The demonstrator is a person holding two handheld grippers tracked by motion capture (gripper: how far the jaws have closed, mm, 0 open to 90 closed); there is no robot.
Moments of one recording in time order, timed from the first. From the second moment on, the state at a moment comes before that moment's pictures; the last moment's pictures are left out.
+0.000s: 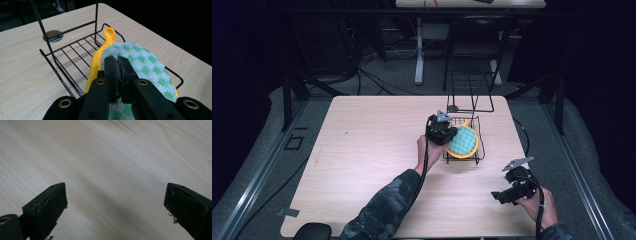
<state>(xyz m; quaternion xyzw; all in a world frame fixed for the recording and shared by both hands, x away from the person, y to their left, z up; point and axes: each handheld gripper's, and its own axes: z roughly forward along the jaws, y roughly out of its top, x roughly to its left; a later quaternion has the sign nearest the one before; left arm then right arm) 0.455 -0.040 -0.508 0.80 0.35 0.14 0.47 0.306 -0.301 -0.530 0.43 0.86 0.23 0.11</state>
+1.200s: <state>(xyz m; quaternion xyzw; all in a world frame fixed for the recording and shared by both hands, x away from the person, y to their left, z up) 0.476 -0.058 -0.529 0.80 0.38 0.12 0.45 0.305 -0.301 -0.529 0.43 0.86 0.23 0.11</state>
